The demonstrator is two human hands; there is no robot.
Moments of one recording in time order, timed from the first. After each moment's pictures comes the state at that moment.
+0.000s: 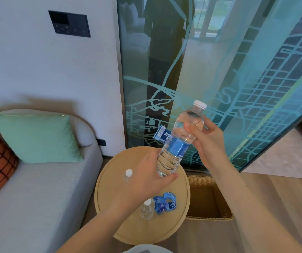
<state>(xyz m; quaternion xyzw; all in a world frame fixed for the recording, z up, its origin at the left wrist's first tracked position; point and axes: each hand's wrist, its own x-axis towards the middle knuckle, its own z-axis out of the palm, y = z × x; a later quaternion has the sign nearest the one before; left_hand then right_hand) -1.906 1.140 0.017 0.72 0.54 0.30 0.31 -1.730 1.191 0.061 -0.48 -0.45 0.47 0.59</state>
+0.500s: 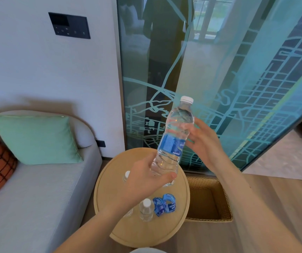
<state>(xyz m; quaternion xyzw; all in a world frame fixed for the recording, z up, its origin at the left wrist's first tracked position) -1.918 1.133 0.033 0.67 0.53 0.34 0.40 -1.717 1.198 0.054 -0.42 -0.47 0.57 0.53</state>
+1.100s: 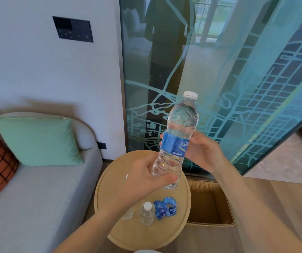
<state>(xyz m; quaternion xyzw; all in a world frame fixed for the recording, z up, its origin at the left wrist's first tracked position) -1.926 1.135 0.042 0.66 0.46 0.38 0.46 -1.723 1.205 0.056 -0.26 -0.48 0.74 0.40</state>
